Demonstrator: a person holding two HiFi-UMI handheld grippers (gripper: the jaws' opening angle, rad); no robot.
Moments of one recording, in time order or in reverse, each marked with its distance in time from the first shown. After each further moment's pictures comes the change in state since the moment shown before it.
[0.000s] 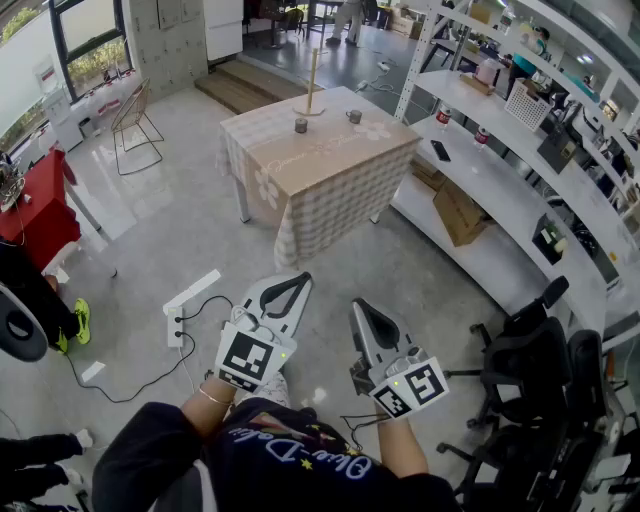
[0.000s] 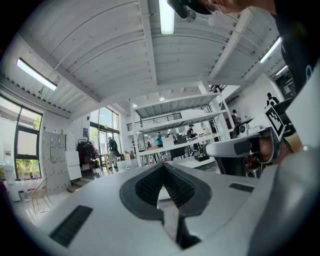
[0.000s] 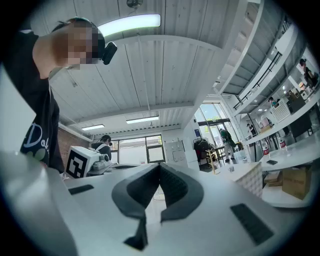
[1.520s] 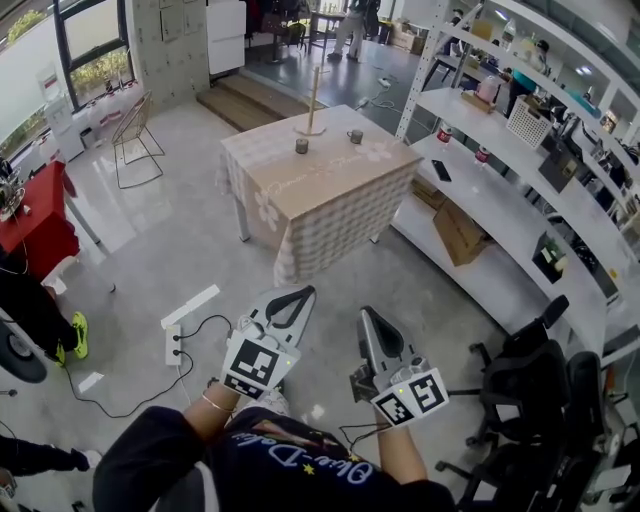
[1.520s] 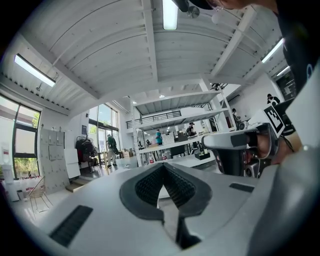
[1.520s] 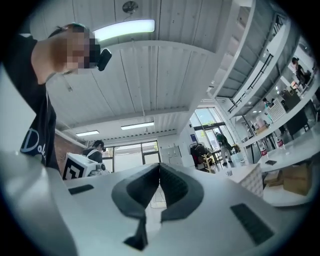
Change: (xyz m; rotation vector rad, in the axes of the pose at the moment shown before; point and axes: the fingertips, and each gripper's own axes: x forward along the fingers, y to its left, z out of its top) left arm 0.035 0.024 -0.007 -0.011 0.025 -0.018; right arm 0.027 -0.036 0.013 0.037 -0.075 -0.047
